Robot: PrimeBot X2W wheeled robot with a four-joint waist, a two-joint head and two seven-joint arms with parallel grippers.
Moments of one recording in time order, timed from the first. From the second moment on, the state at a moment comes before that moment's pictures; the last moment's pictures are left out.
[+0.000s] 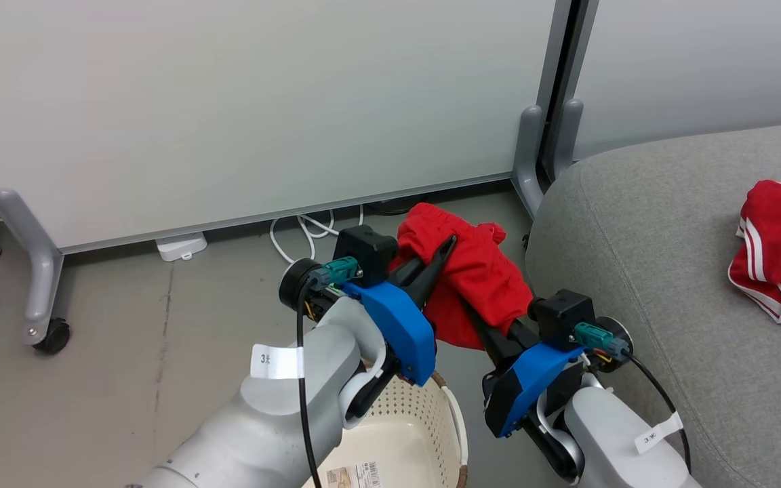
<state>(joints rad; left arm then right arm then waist) -0.80 0.05 -1.12 0.80 -0.96 -0.12 -0.25 -0.48 -0.06 0.48 0.66 0.33 0.13 -0.22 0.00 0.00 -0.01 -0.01</state>
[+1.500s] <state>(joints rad) -0.41 0.22 -0.73 0.47 -0.63 -0.07 -0.26 -0.47 -0.06 0.46 0.65 0.32 0.13 -0.23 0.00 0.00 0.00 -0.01</state>
